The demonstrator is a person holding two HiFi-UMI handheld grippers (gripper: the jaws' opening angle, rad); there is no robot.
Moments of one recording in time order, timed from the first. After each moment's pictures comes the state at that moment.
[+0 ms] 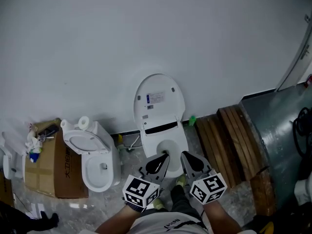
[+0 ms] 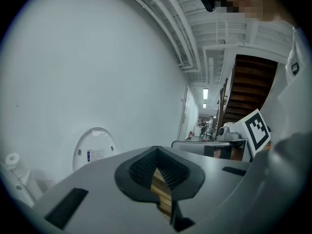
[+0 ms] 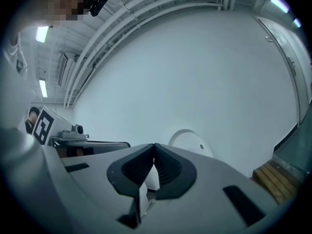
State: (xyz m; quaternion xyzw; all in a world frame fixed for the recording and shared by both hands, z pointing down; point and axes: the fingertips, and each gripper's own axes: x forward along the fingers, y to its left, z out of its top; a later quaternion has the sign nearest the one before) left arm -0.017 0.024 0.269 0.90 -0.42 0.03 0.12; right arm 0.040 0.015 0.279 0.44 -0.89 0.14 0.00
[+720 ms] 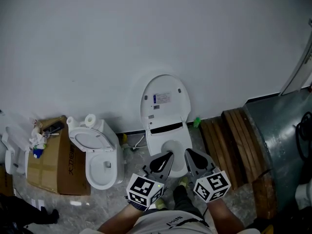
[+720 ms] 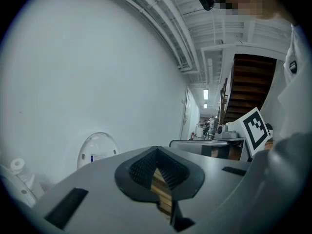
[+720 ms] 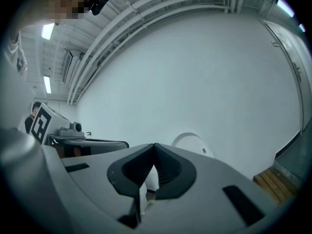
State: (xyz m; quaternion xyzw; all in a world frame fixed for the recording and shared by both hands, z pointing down) left arm -0.028 0.036 0.252 0.89 -0.44 0.03 0.10; right arm 0.028 0.022 0.262 0.43 -0.89 0.12 0.01
